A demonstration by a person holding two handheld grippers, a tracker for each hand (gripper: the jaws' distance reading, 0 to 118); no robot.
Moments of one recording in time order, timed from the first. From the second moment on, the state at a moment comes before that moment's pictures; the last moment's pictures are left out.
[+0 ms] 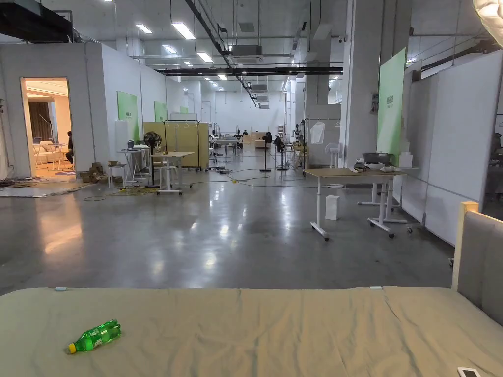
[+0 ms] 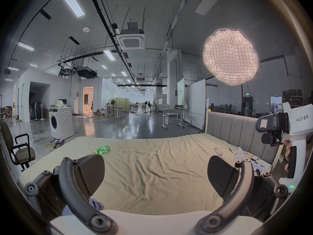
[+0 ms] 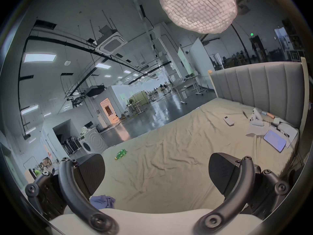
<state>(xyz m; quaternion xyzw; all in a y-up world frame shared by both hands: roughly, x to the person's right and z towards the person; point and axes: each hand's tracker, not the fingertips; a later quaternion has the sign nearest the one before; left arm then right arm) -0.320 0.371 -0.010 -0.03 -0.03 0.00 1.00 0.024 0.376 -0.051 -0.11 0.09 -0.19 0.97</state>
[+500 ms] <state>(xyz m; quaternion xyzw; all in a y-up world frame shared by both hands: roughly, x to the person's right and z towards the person) -0.309 0.376 -0.005 -0.01 -0.05 -0.01 1.00 0.007 0.364 -0.049 -0.04 0.10 0.03 0.99</state>
